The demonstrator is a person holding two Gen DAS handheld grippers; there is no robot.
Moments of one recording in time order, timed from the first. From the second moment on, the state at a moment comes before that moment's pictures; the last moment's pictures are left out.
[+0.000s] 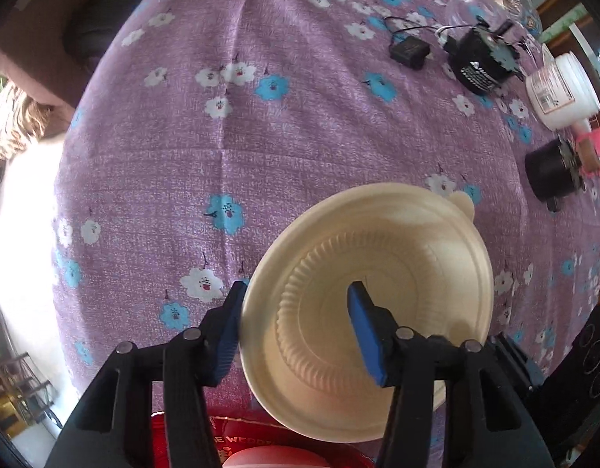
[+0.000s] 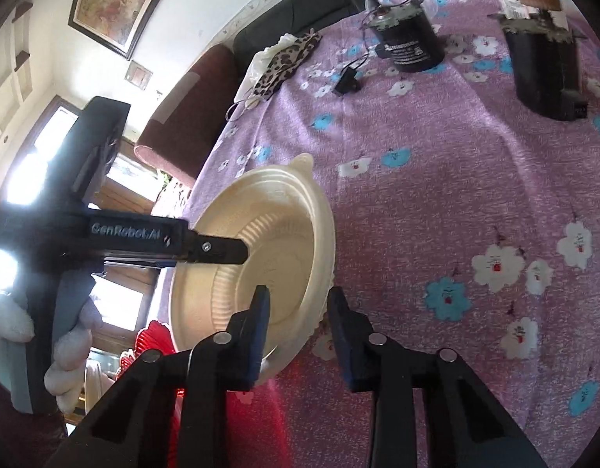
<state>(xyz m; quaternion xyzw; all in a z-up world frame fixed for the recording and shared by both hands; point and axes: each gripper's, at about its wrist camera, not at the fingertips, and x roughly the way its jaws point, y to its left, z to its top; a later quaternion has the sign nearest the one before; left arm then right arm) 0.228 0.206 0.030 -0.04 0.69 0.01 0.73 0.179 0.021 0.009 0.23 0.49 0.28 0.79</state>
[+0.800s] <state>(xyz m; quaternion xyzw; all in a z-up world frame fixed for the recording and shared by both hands) 0.064 0.184 0.191 -0.13 0.49 -0.02 0.86 0.050 -0.023 0.164 0.19 0.34 0.27 0.88</state>
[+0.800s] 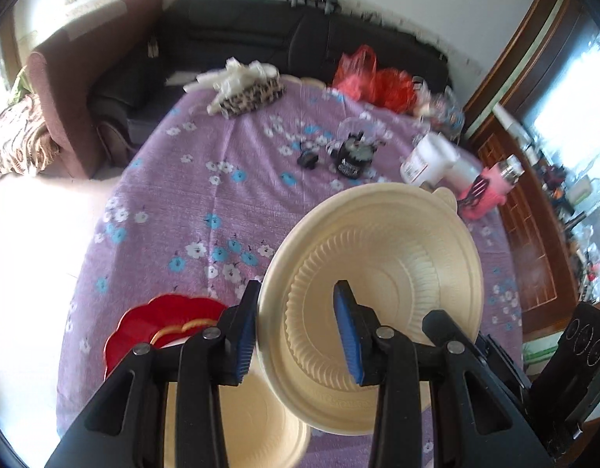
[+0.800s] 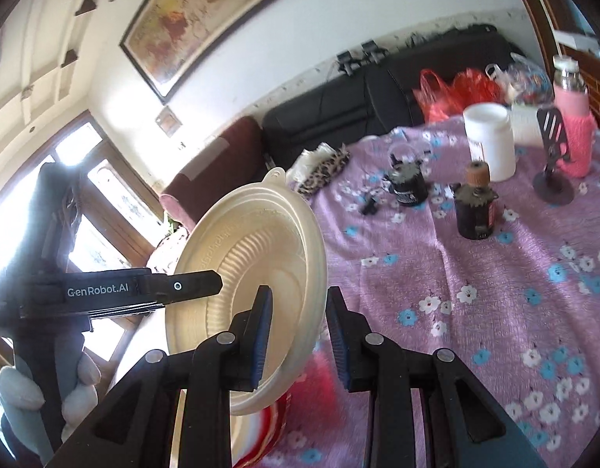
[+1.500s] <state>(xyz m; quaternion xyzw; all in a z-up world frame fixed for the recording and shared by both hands) -0.045 0.274 0.163 -0.20 0.43 0.03 0.88 -0.013 0.078 0.131 0.10 0.39 0.31 0.86</state>
